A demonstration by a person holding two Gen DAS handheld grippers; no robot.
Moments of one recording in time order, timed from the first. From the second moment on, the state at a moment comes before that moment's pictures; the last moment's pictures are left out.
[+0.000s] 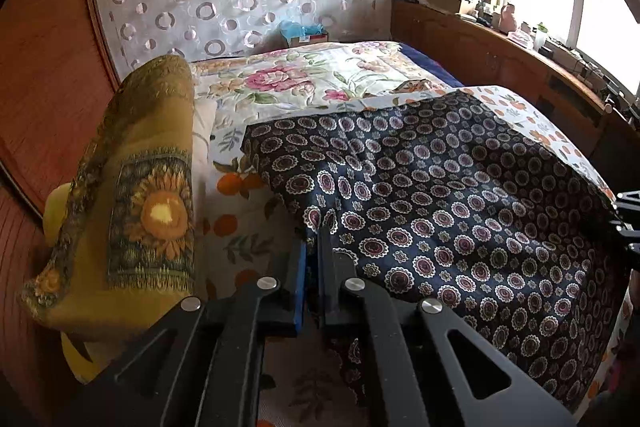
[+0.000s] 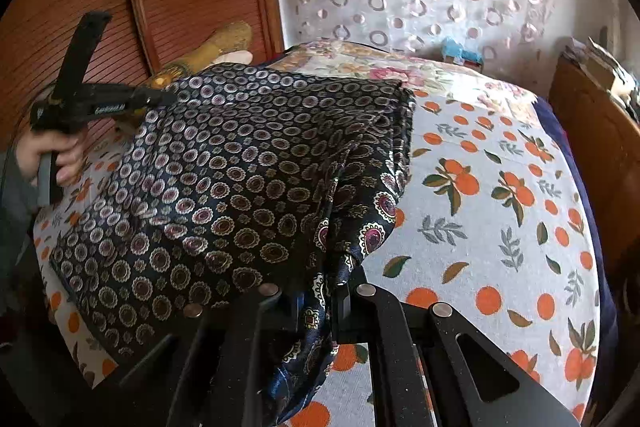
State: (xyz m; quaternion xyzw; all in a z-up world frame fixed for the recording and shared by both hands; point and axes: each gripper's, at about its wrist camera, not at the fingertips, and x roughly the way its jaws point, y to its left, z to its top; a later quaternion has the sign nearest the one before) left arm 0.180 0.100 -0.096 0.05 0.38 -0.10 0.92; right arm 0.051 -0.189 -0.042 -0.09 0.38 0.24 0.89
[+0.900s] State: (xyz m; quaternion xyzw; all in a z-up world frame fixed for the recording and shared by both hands) left arm 0.035 0.109 -0.121 0.01 0.39 -0.14 0.91; right arm -0.032 -0.190 -0.018 -0.11 0.32 0.23 0.91
